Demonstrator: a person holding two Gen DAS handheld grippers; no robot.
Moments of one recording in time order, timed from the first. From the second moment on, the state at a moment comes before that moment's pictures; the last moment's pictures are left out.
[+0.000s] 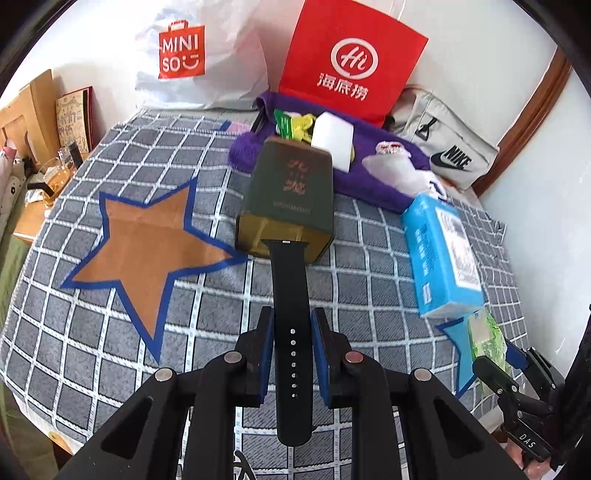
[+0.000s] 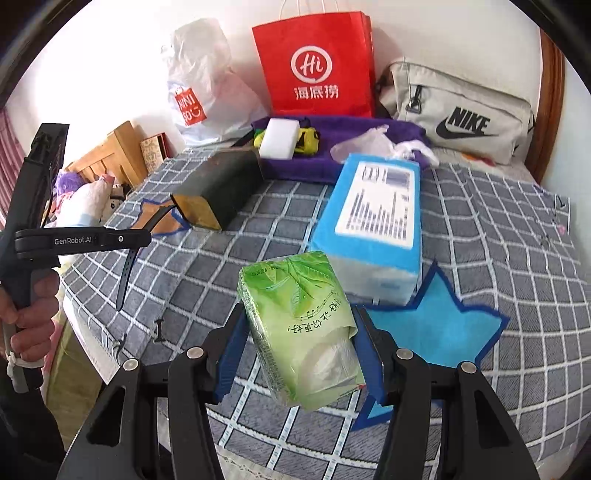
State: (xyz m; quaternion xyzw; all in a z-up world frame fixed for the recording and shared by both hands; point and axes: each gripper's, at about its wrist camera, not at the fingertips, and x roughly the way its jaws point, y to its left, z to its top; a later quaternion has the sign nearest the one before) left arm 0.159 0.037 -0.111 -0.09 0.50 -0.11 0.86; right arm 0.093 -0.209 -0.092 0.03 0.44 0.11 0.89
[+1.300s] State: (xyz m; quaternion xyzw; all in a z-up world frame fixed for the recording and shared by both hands) left arm 0.256 0.032 -0.037 -0.11 0.45 -0.13 0.88; right arm 0.203 -0.229 -0.010 0.03 0.37 0.09 0.93
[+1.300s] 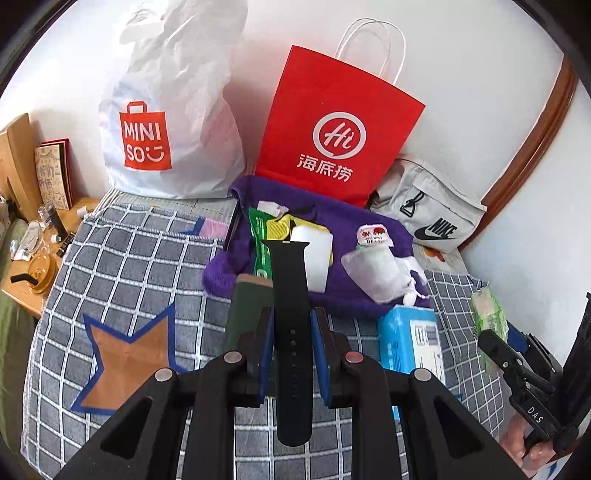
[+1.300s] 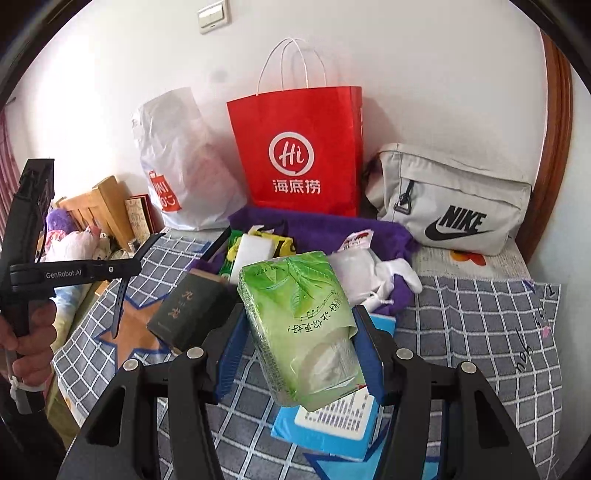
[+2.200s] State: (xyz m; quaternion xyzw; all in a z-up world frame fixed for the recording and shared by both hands) left arm 0.349 0.008 -0.041 -0.10 0.45 -0.14 0.88; right arm 0.300 -0.247 -0.013 0.02 0.35 0.06 0.93
